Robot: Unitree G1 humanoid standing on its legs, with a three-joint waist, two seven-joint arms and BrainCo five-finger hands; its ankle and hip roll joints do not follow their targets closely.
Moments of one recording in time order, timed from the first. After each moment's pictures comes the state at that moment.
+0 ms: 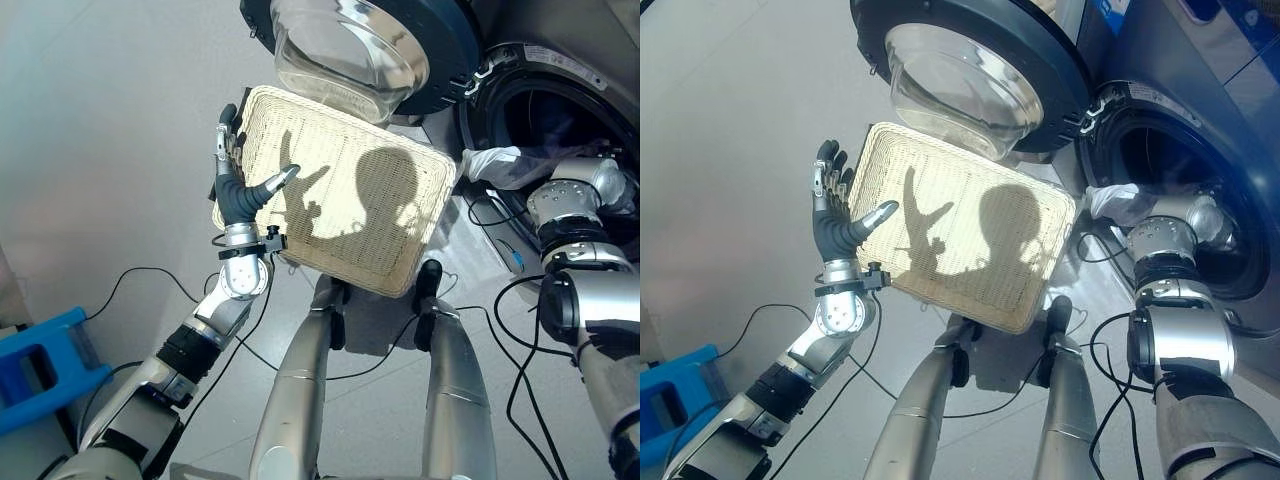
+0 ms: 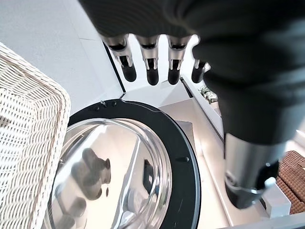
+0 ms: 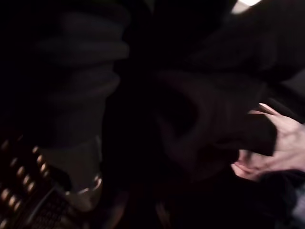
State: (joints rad) left arm -0.58 0.49 -0.47 0.13 -0.23 -0.53 0.77; right arm -1.22 -0.63 -0.10 1.16 1.06 -0.66 -1.19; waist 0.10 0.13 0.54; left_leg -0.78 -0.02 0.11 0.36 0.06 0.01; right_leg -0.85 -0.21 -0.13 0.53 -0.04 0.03
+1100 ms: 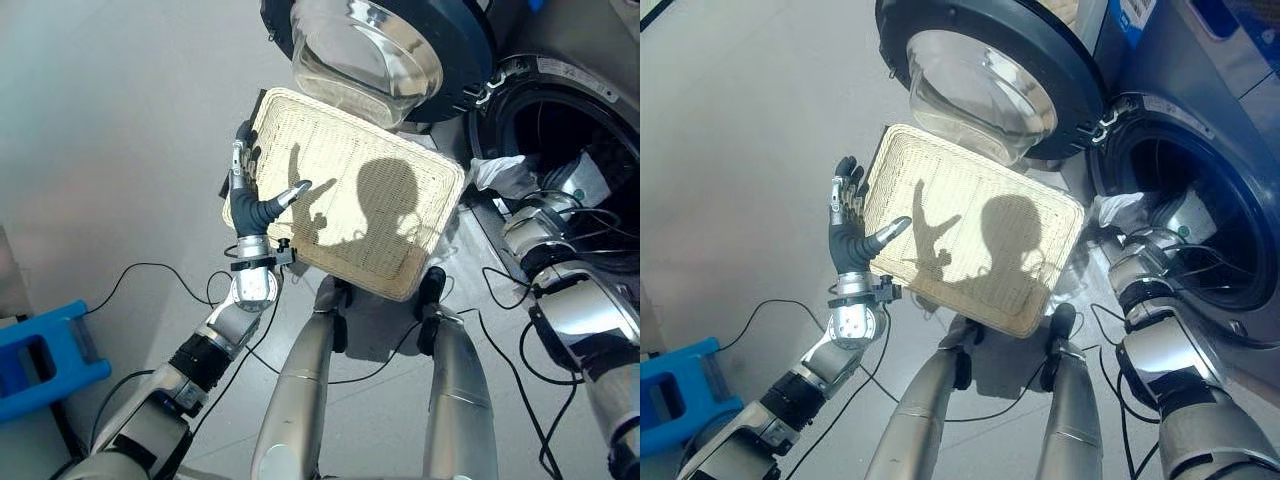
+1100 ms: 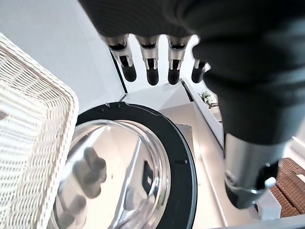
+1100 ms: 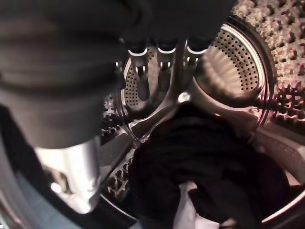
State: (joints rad) left arm -0.56 0.42 -0.51 0.25 -0.21 -0.60 0.76; right arm -1.10 -0.55 0.40 1.29 -0.13 0.30 -1.13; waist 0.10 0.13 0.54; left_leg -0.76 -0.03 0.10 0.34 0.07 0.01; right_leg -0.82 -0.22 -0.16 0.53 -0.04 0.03
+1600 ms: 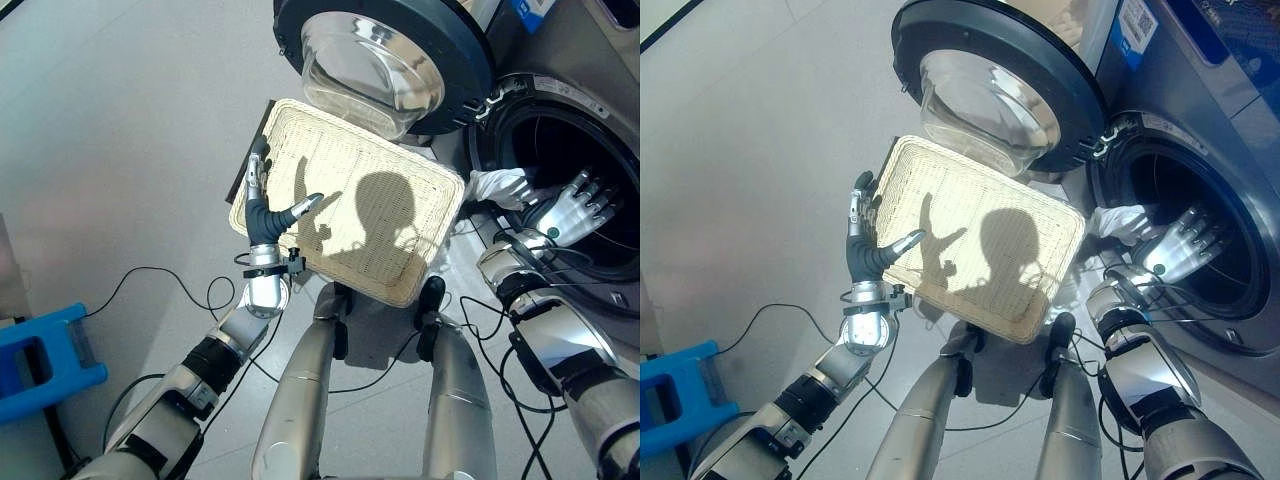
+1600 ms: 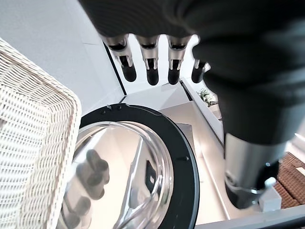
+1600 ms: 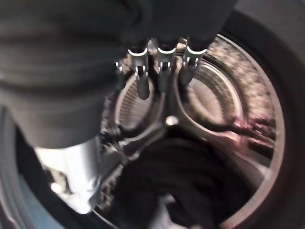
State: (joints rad) left arm -0.56 0.37 -0.53 0.34 -0.13 -0.63 0.78; right arm -0.98 -0.44 0.36 1.26 -0.05 0.38 -1.34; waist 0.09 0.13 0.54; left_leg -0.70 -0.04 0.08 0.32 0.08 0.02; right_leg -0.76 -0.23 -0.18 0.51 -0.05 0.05
